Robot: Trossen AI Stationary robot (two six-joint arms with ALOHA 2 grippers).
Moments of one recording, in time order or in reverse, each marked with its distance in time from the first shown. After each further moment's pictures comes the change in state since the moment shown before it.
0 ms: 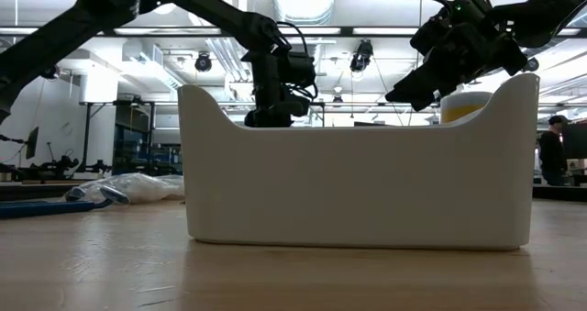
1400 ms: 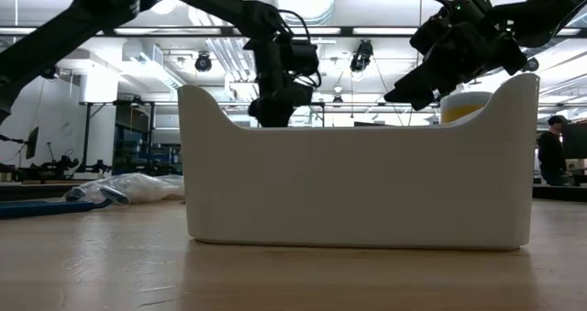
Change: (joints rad) left arm -0.021 0.001 0.089 -0.072 0.004 -0.006; right arm -0.001 0.000 0.003 -0.001 0.001 0.003
